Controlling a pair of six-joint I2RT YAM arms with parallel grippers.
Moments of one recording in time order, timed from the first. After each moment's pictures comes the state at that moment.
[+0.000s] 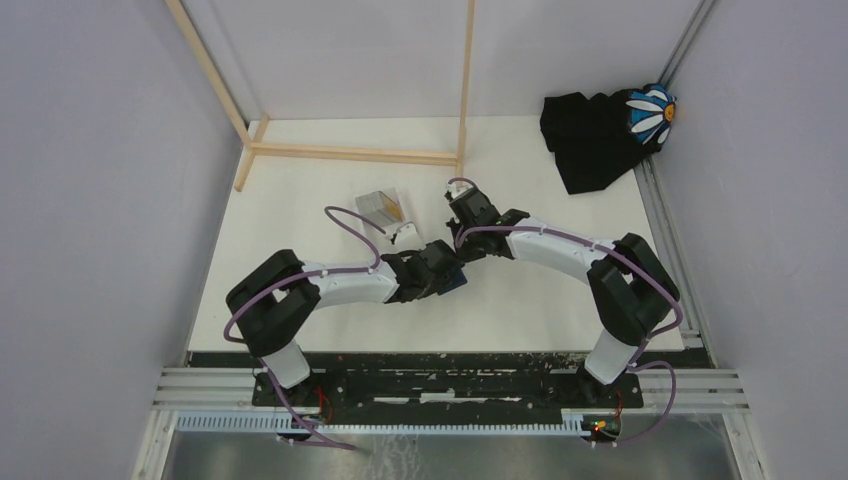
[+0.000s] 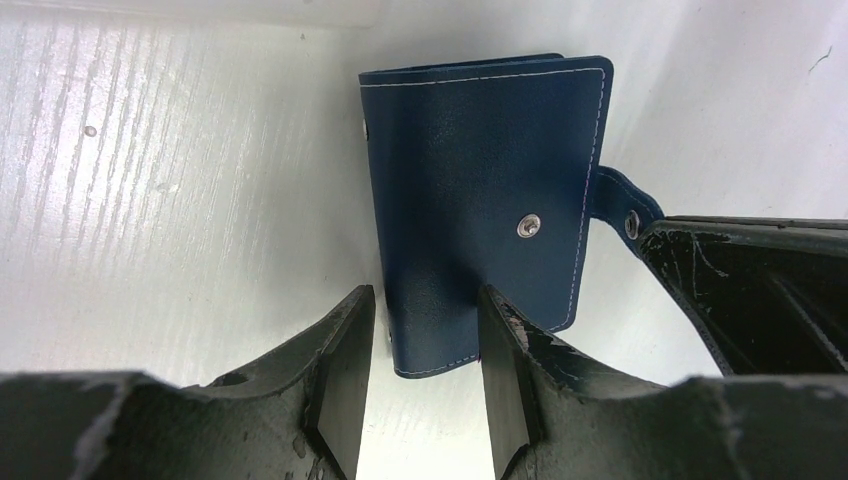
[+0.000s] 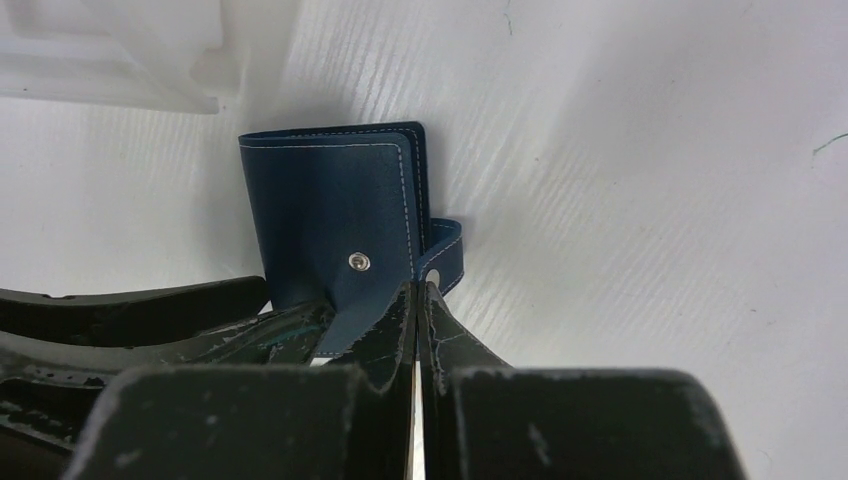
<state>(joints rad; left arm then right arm) -0.97 1.69 0.91 -0.26 -0.44 -1.29 0.72 1.71 1.13 -0.40 0.08 0.36</state>
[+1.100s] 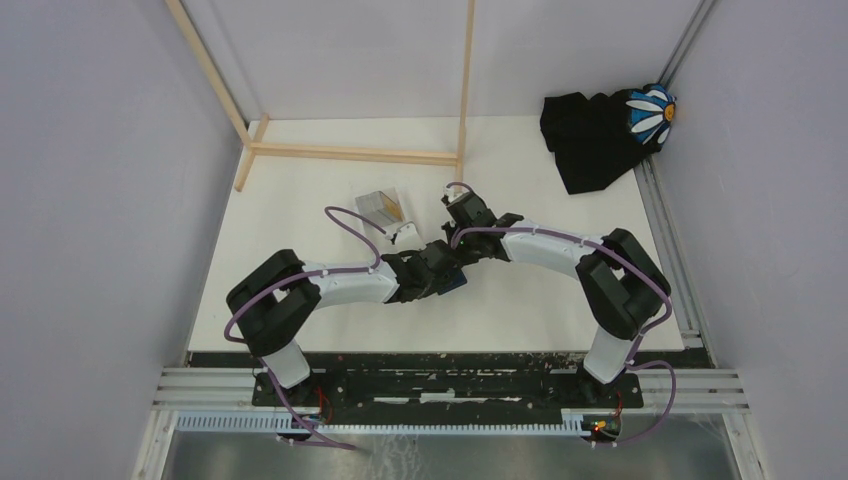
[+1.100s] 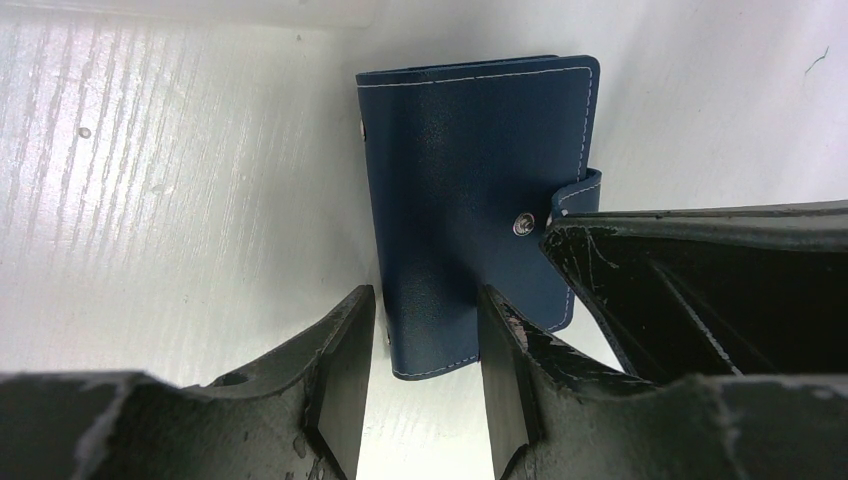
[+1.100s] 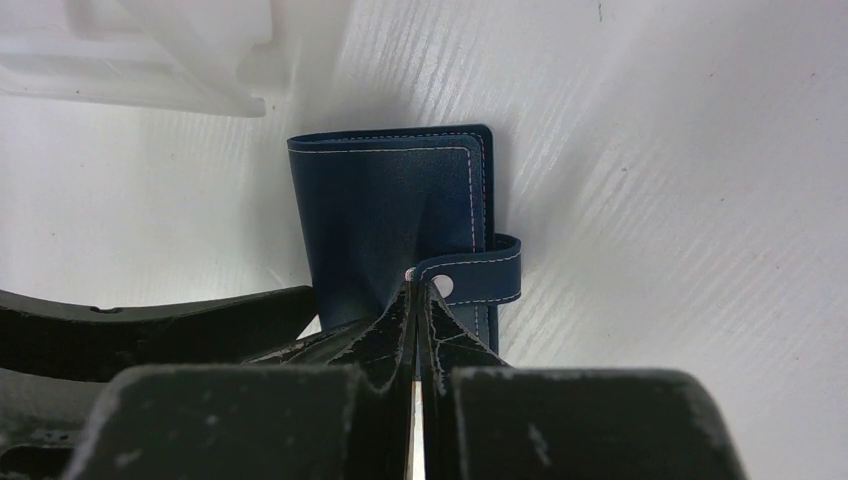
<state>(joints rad) -0.97 1.69 0.91 -0.25 -0.44 -1.29 0.73 1.76 1.10 -0.31 -0.03 0.44</state>
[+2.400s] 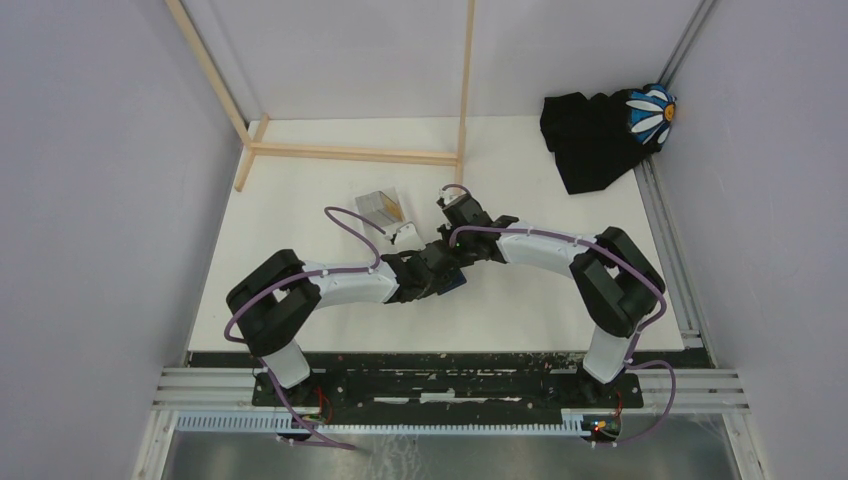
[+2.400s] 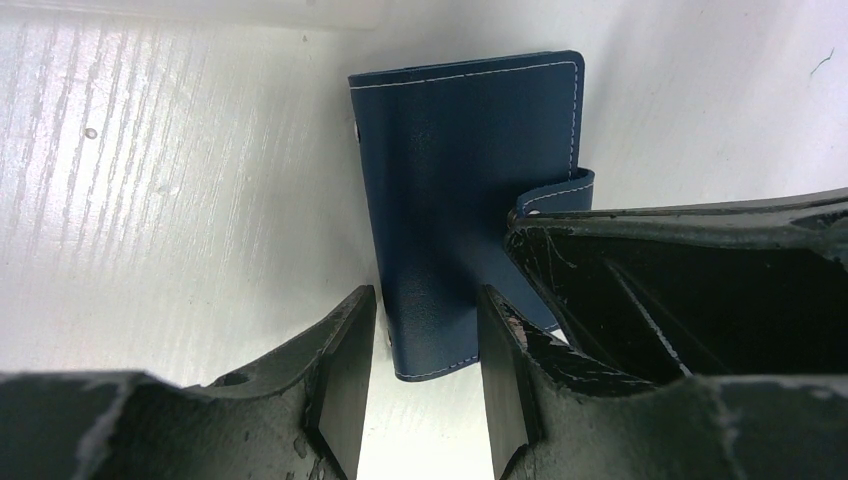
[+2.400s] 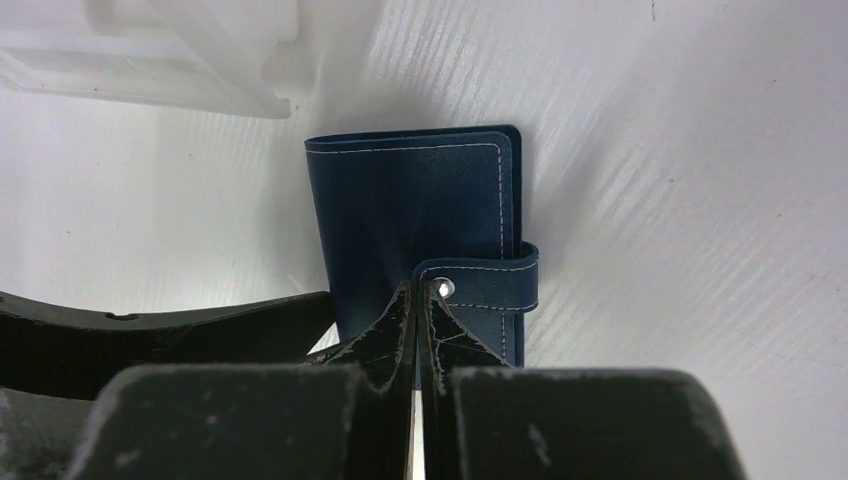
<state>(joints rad) -0.97 1.69 0.90 -0.25 -0.44 -1.29 0.74 1.79 1.10 -0.28 -0.05 0.46</state>
